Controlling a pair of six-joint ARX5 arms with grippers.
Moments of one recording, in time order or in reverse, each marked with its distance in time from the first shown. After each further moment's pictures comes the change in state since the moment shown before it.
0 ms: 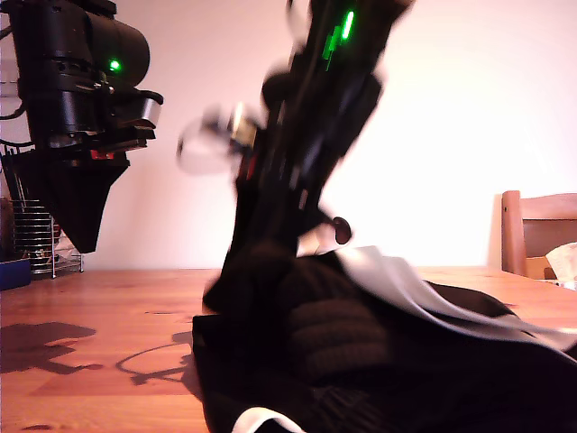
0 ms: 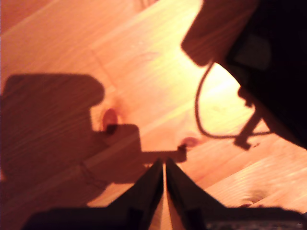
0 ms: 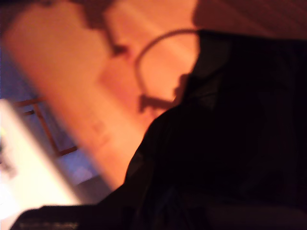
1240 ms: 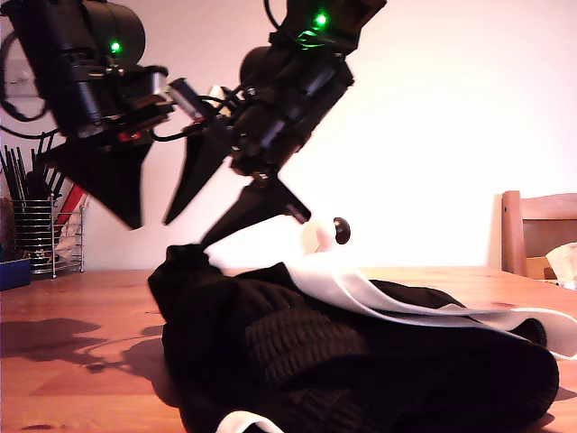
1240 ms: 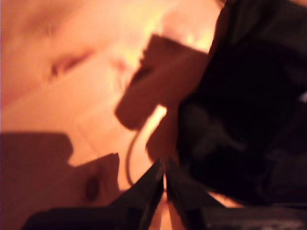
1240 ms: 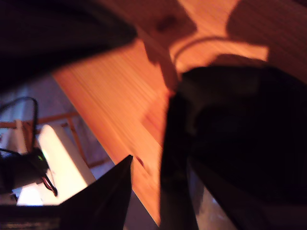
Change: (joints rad) left arm 0.019 -0.022 0.000 0.203 0.162 0.015; right arm -0.008 0.042 0.185 -0.043 -0.100 0.052
